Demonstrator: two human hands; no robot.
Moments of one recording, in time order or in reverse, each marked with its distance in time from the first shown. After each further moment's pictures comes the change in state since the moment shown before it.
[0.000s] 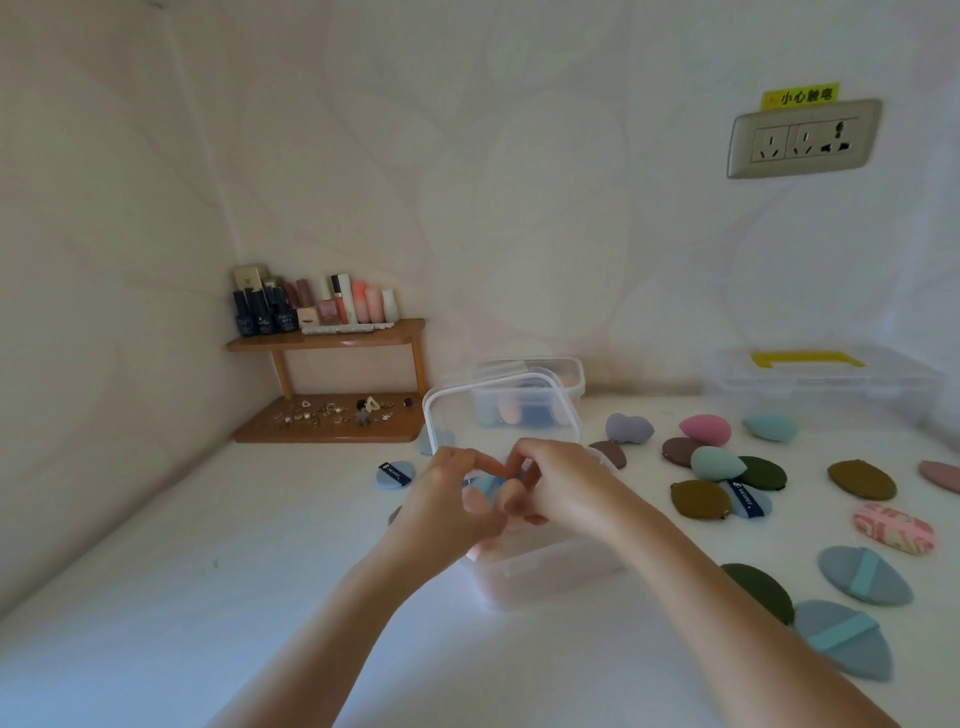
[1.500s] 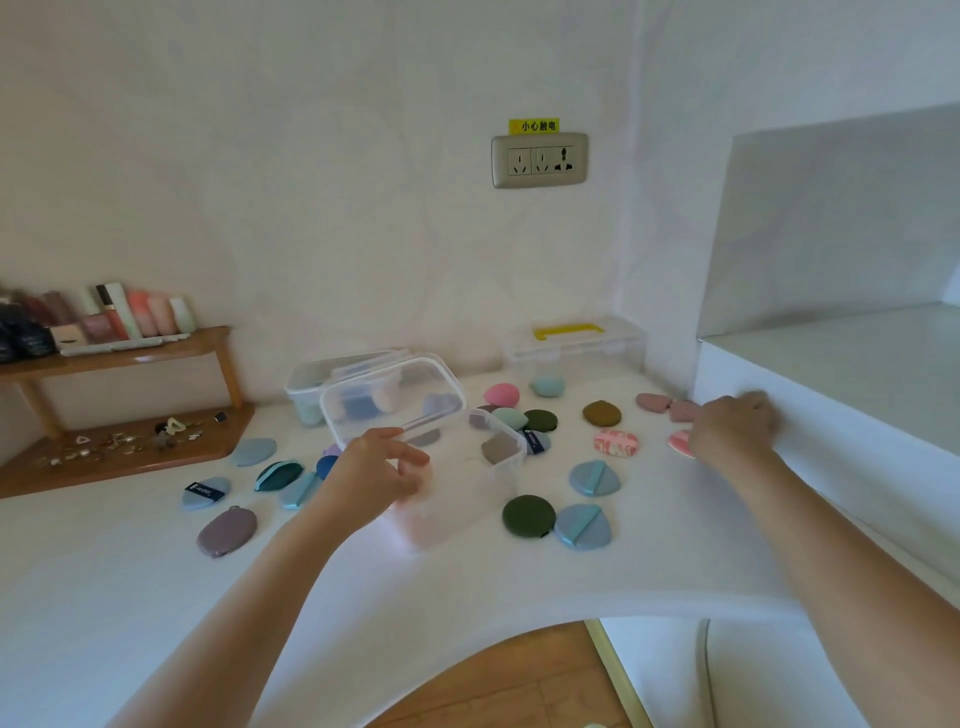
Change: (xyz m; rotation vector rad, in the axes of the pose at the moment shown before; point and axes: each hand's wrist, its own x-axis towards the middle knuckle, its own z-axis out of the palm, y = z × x) left_hand 0.019 0.063 0.063 0.021 -0.170 0.136; right_hand -0.152 0.222 -0.158 -0.705 0.317 0.957
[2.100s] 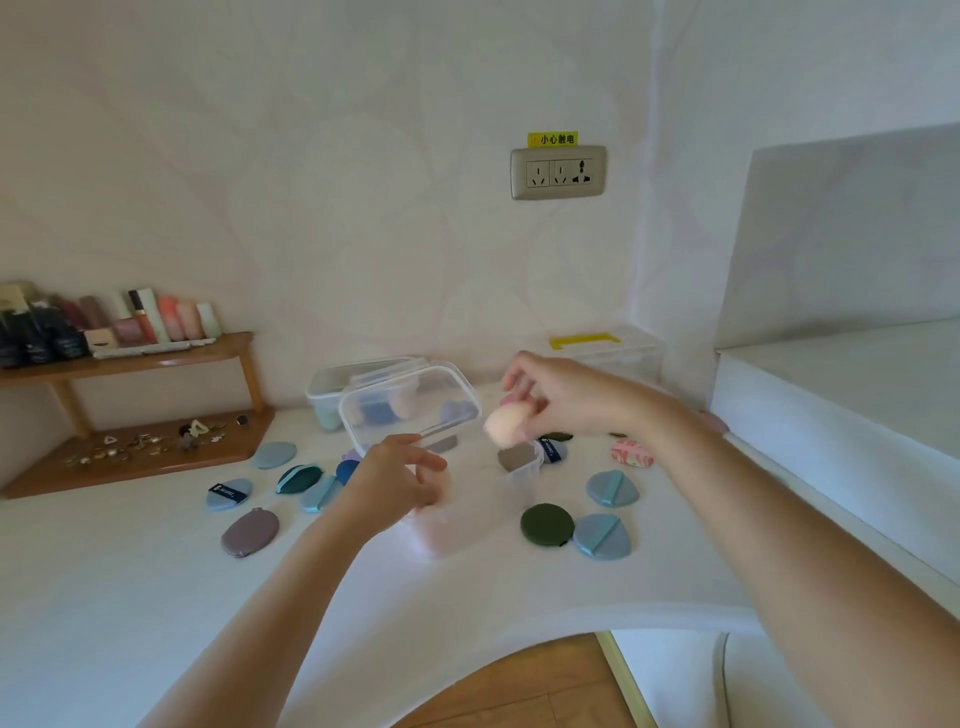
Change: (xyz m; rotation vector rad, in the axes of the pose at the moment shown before) left_hand -0.001 -0.002 -0.001 -0.031 -0.042 -0.033; right_hand -0.079 -0.113 -0.097 0.629 -0.238 -0.892
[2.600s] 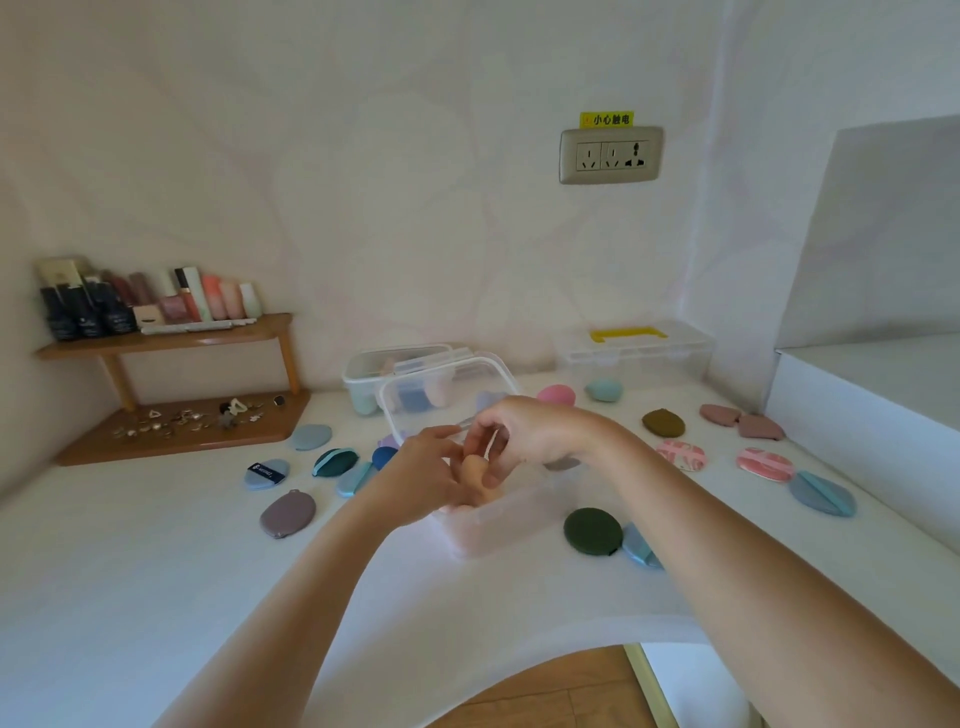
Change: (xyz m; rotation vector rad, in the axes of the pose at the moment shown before) left_hand -0.003 -0.003 -0.011 0.020 -0.121 0.032; right_hand 0.055 -0.022 0.065 0.094 -0.296 -0.036
